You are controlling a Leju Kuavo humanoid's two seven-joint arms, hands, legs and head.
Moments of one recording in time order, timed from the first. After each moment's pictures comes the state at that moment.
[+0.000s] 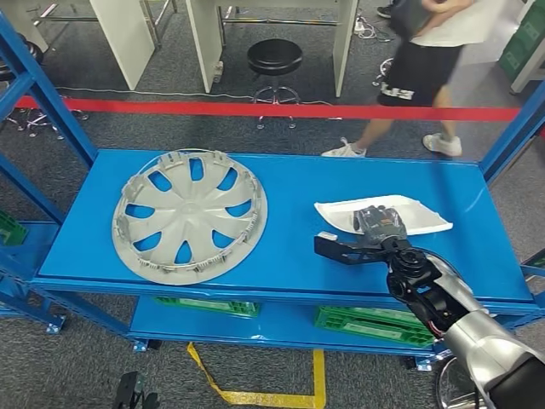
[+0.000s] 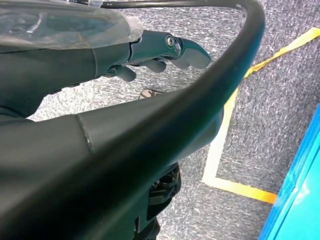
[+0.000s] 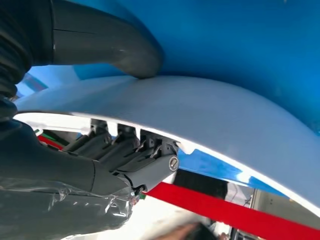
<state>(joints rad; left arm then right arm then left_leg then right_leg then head) -0.13 0.09 -0.90 -0.22 1.15 -0.01 -0.34 -0.72 -0.20 0.89 -0.87 0.95 -0.02 0.33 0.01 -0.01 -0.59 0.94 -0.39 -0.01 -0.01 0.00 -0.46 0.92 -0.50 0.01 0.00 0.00</state>
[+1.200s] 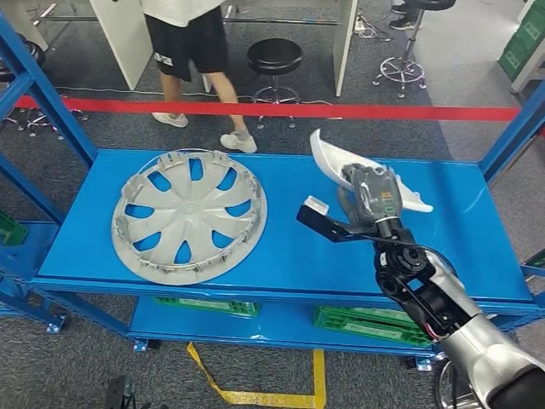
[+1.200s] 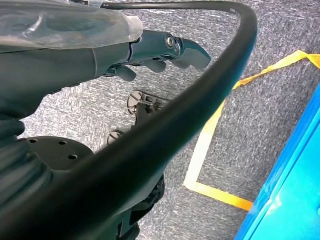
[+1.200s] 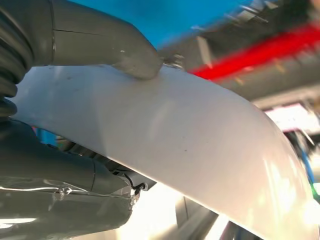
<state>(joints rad) -0.11 0.09 -0.86 -0.22 1.20 0.01 -0.41 -0.67 -0.18 0.80 -1.20 0.98 -0.38 0.32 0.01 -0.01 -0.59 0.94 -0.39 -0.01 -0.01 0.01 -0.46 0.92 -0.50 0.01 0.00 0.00</state>
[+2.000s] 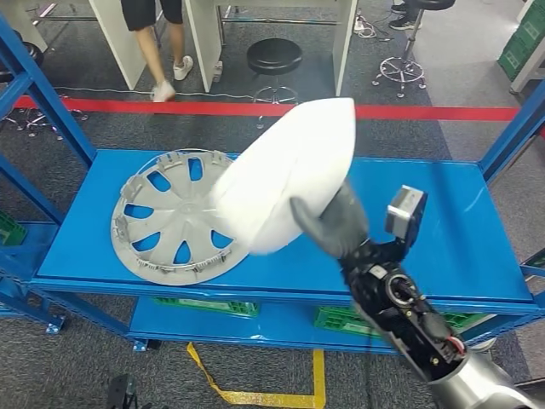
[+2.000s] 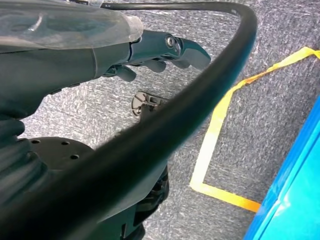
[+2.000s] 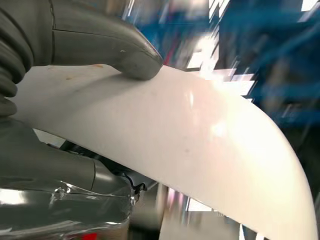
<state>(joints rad) -0.12 0.09 -0.85 -0.22 1.18 0.02 -0.37 -0.51 -0.08 0.77 -1.58 -0.45 0.06 -0.34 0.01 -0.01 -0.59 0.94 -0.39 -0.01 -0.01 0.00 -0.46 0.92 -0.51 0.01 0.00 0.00</state>
